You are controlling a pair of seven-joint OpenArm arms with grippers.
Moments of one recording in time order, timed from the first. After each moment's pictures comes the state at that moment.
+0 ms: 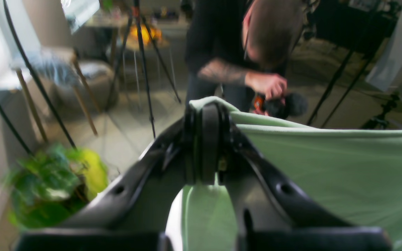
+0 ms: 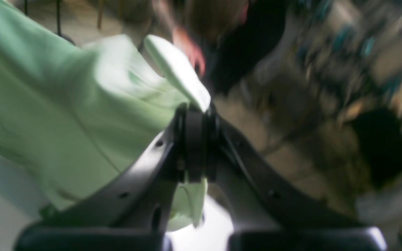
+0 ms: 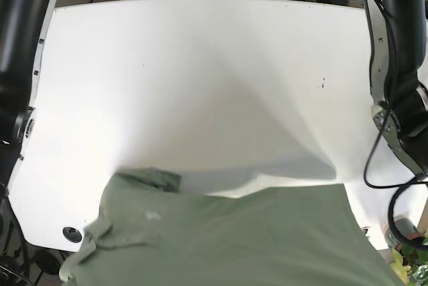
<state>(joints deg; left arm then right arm) -68.2 -22.0 -18.2 68.2 -25.1 -26.2 51.4 73.8 28.2 -4.3 76.2 30.4 40.3 -59.7</state>
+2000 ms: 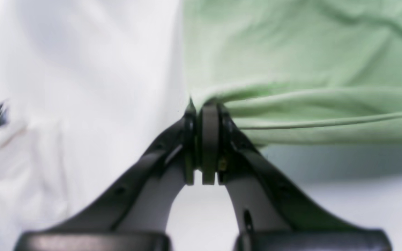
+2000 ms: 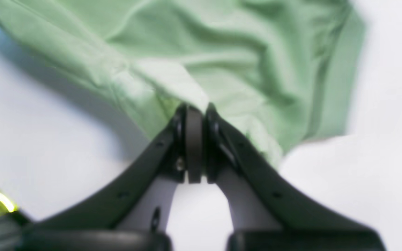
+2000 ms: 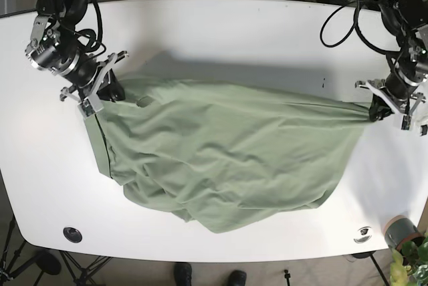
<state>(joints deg) 8.0 -22.1 -32.5 102.0 -31.2 -30.1 53.1 -9.8 12.5 22.4 113.0 34.8 40.1 -64.4</state>
